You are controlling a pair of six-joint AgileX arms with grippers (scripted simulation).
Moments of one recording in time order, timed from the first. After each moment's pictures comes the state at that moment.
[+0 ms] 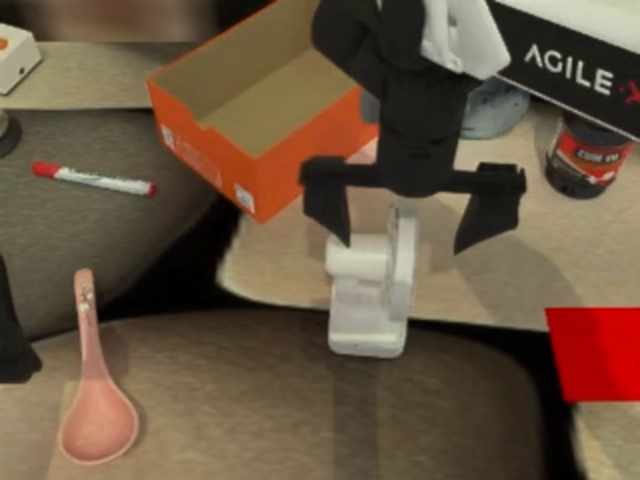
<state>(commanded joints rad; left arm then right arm) 0.00 0.00 0.00 0.00 0.00 0.00 0.66 2.18 1.97 -1.36 0.00 0.76</state>
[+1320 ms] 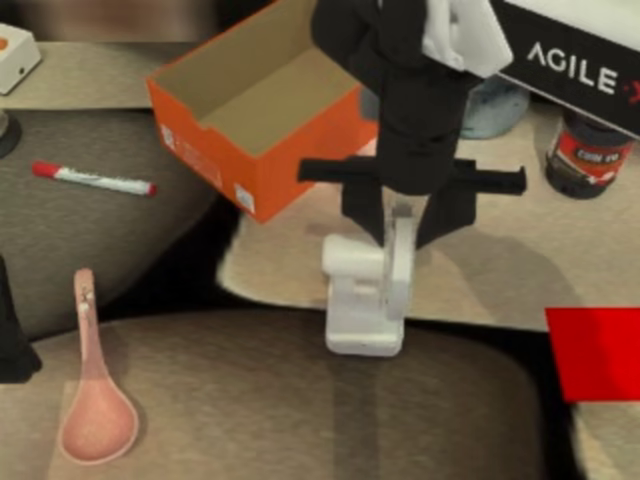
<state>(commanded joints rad) 0.00 0.00 0.00 0.00 0.00 0.00 0.65 2.18 1.97 -1.36 0.00 0.76</state>
